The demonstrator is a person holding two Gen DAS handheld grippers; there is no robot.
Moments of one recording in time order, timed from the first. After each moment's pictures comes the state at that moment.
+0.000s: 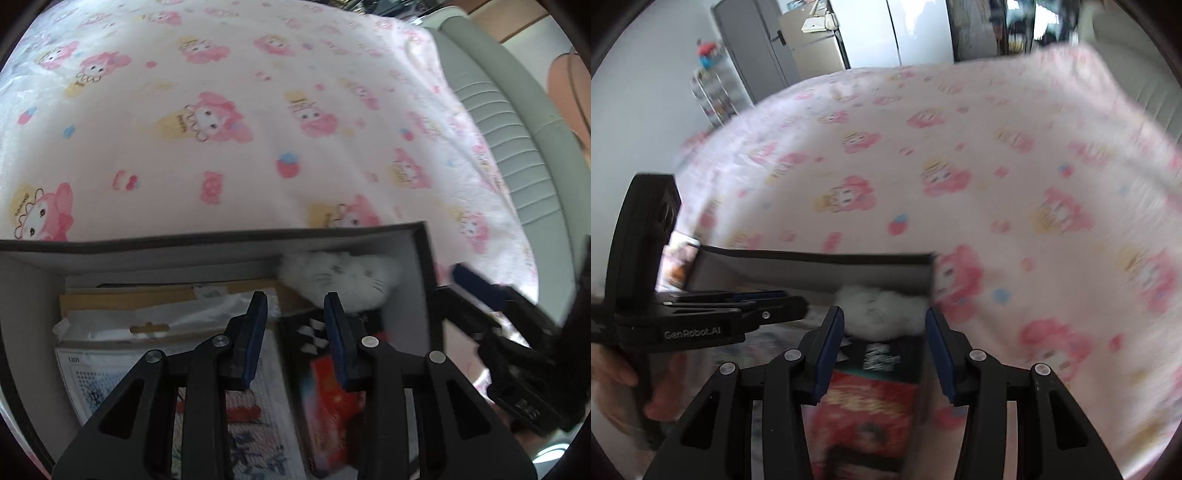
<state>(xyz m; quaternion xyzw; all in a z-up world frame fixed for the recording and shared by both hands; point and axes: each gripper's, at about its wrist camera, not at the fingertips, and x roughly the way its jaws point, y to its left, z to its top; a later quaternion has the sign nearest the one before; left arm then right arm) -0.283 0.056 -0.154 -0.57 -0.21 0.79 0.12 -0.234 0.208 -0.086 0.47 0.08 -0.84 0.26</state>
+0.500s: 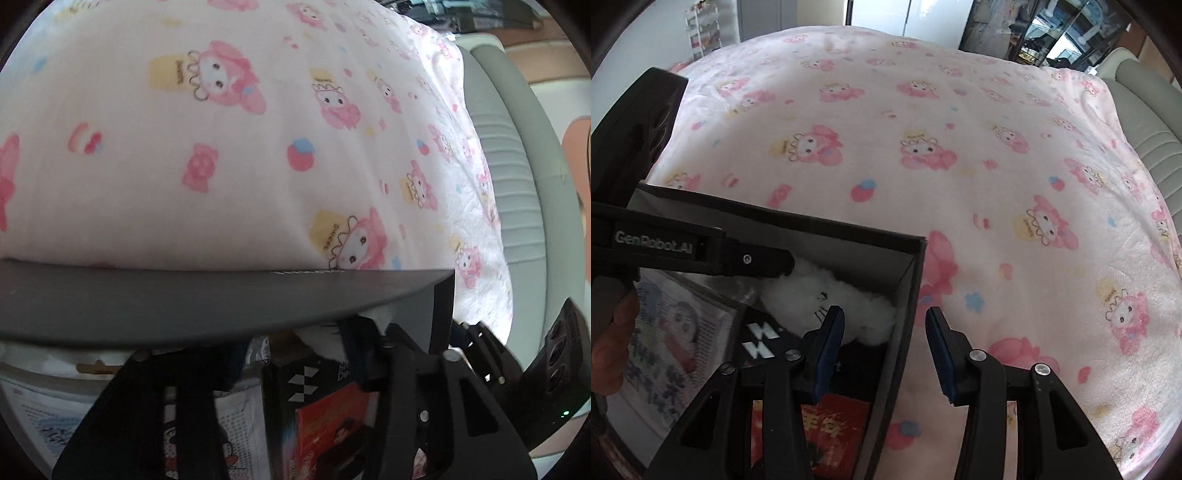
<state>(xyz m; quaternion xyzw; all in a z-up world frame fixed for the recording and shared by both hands) -0.314 0.044 -0.199 -0.59 -0.33 0.72 0.13 -0.254 0.187 -0.138 0.50 0.20 -0.82 0.21</state>
